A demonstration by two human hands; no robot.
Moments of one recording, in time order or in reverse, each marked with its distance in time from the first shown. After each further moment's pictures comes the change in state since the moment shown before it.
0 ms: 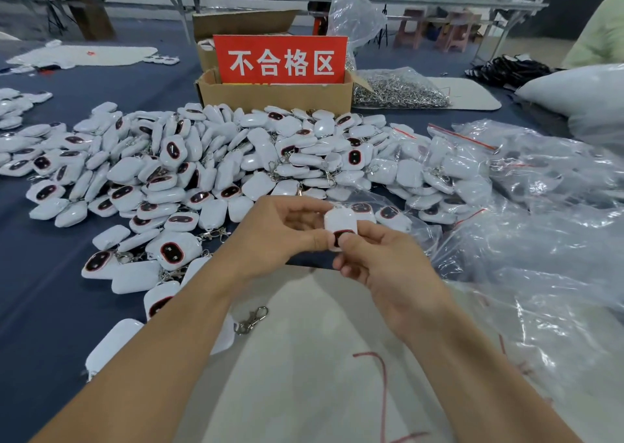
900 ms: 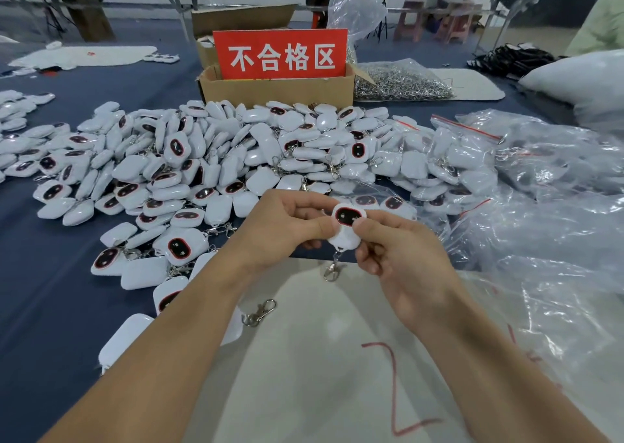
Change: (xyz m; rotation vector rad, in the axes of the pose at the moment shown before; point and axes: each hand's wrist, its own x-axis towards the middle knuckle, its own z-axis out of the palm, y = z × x) left_hand -0.002 0.006 0.000 -0.084 -0.060 -0.052; right_hand -0.003 -0.002 -0.003 0.067 0.024 -0.038
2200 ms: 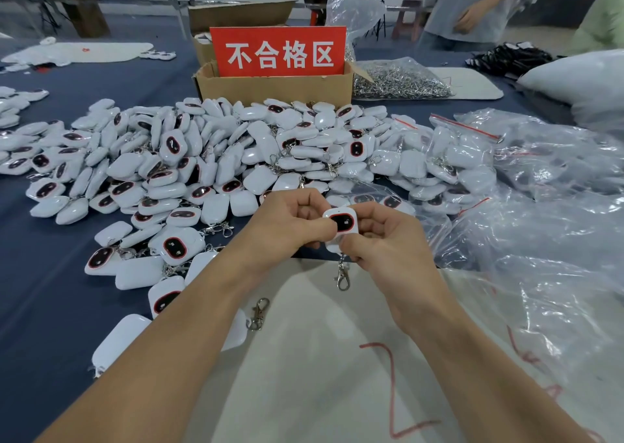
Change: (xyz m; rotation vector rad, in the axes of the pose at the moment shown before) left_hand -0.001 0.003 0.010 -0.014 -0.007 -0.010; right_hand -0.002 0.000 0.007 -0.251 -0.021 -0.159
